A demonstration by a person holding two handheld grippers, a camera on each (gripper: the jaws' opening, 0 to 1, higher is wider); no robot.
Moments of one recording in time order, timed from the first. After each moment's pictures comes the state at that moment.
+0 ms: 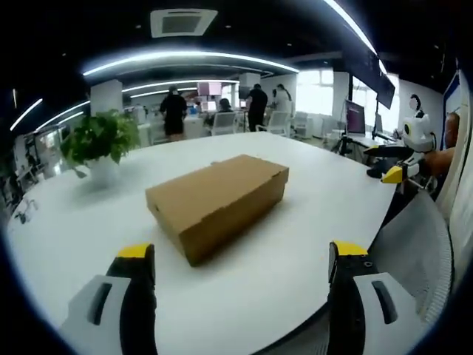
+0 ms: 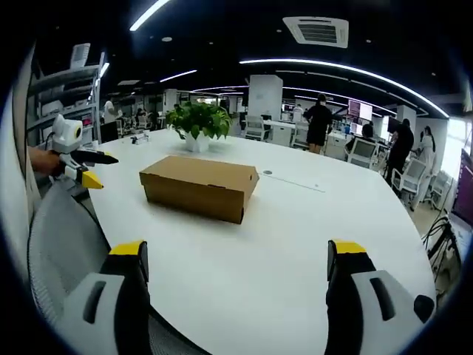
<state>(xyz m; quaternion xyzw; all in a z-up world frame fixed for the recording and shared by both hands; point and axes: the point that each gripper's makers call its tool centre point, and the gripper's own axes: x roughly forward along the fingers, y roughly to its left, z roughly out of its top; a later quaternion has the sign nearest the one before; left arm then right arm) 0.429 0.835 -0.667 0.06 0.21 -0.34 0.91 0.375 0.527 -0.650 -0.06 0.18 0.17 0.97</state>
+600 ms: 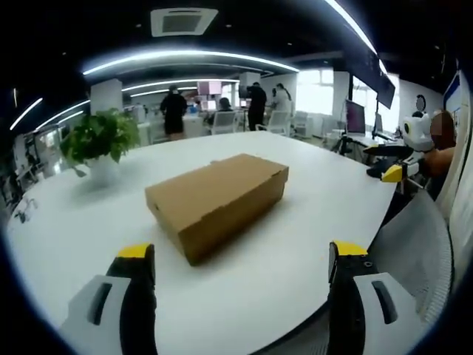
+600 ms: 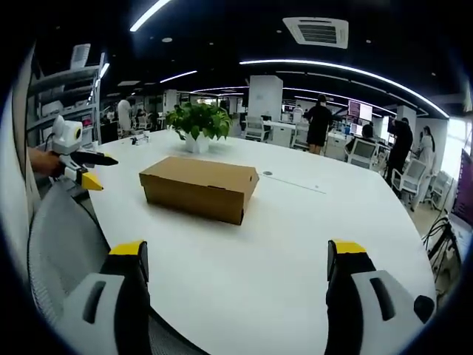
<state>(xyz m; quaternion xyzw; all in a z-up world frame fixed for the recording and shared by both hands) 0.427 0.833 -0.665 0.06 0.21 -0.34 0.91 0.376 0.527 -0.649 -0.06 0.18 0.17 0.97</state>
